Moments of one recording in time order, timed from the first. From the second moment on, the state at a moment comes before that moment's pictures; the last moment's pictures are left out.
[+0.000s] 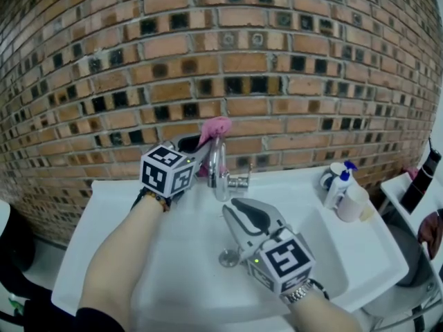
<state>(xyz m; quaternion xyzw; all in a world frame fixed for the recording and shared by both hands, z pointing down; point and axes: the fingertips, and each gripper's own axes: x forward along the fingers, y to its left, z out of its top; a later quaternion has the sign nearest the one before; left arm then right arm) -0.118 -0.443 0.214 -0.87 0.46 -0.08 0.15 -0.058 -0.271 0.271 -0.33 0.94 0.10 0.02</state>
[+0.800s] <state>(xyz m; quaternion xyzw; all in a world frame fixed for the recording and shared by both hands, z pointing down) -0.119 -0.460 0.280 -0.87 0.45 -0.16 0.13 -0.058 -0.273 0.273 -0.33 0.94 0.10 0.01</state>
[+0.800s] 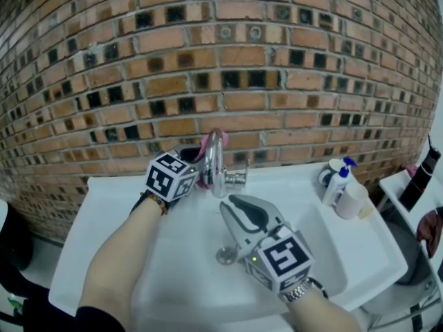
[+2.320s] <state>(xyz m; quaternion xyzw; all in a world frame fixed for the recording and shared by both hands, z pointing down) -0.137 -0.459 0.381 -0.85 0.46 -0.24 0.05 -0.057 -0.280 0.280 -0.33 0.94 0.09 0.00</state>
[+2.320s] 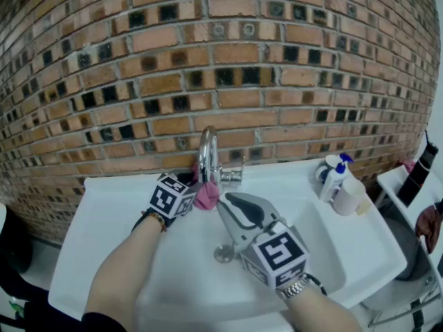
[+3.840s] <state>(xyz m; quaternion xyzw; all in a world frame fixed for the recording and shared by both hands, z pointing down) -0.125 -0.417 0.406 -0.84 0.45 -0.28 0.07 -0.048 -0.297 0.294 -0.37 0.93 0.06 -0.02</state>
